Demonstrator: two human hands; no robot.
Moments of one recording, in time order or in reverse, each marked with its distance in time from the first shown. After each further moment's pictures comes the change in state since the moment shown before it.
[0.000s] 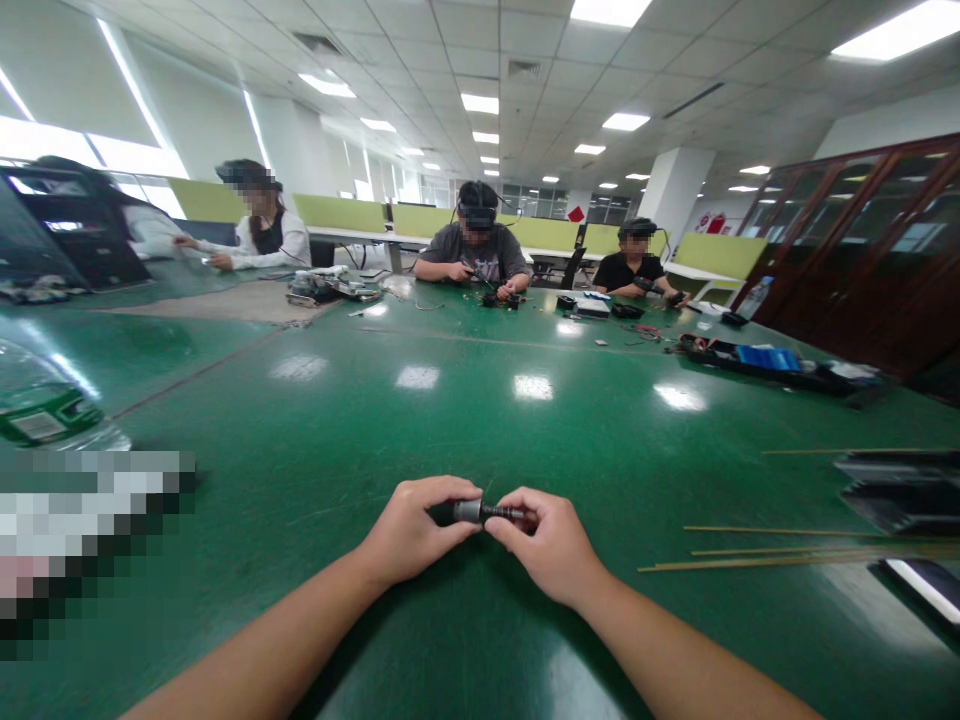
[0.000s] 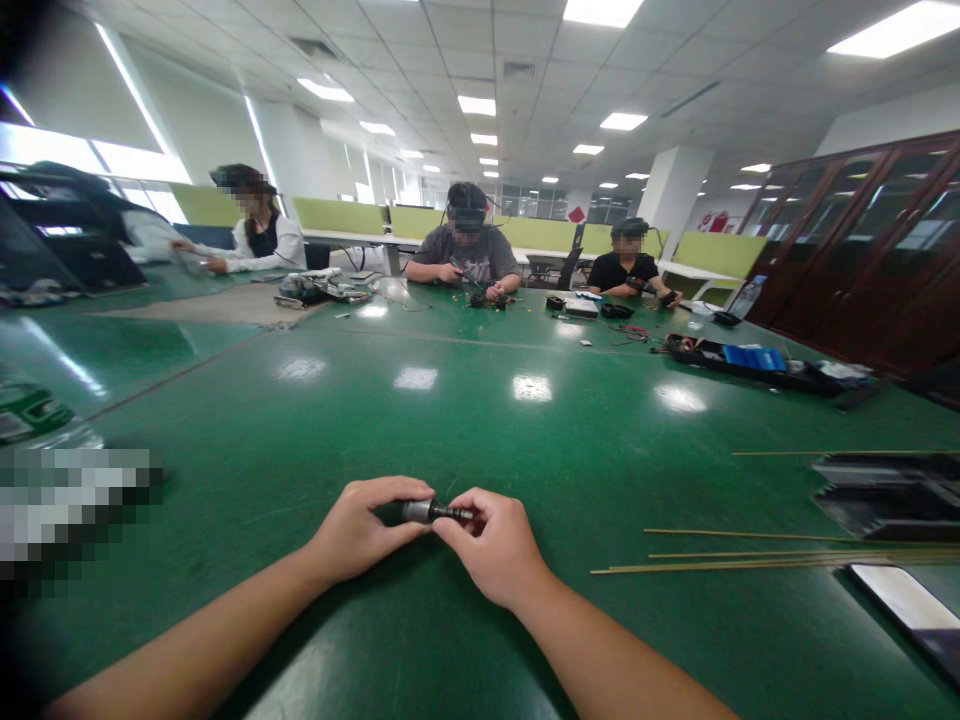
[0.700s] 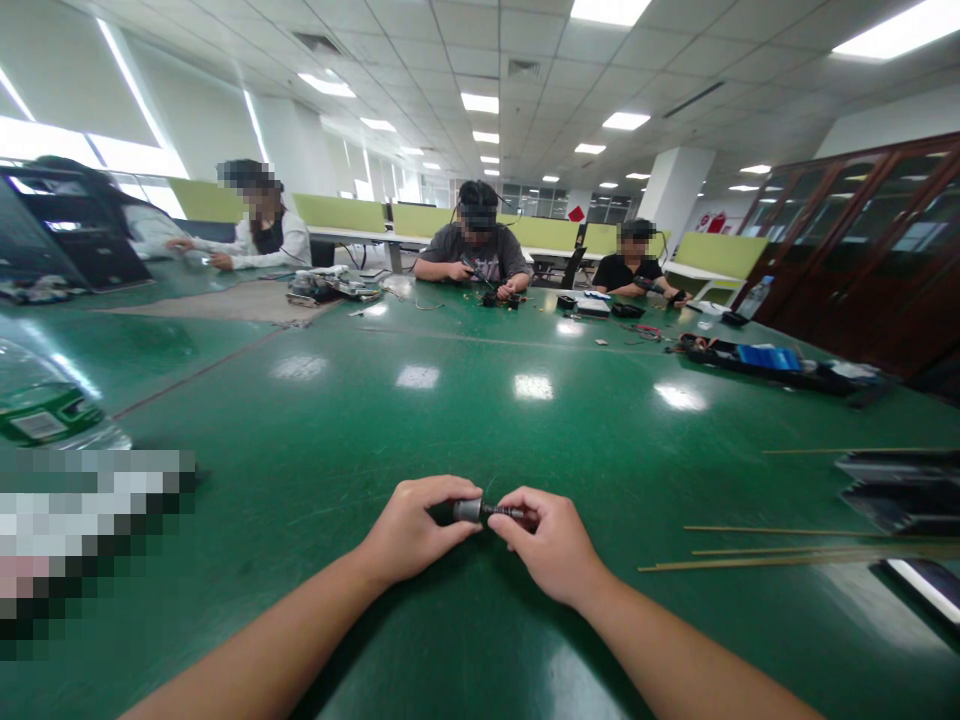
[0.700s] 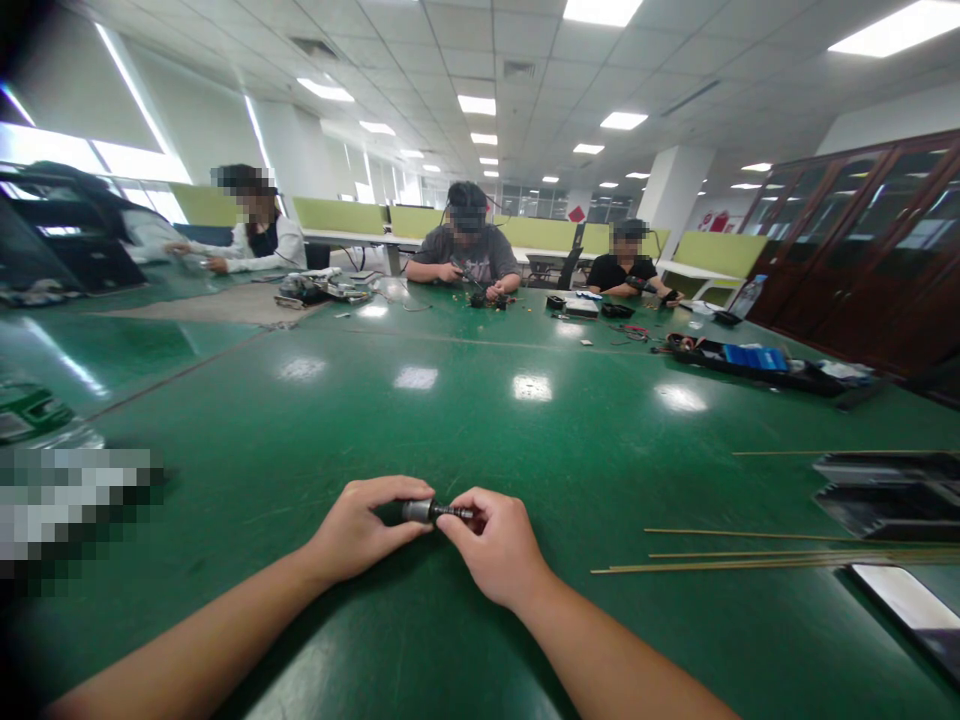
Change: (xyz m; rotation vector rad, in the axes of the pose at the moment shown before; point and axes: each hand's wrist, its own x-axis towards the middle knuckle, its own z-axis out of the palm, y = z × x) left_hand 0.000 0.000 -0.001 0.006 0.001 0.012; right_hand 0.000 0.001 -0.001 -0.009 0.012 -0.007
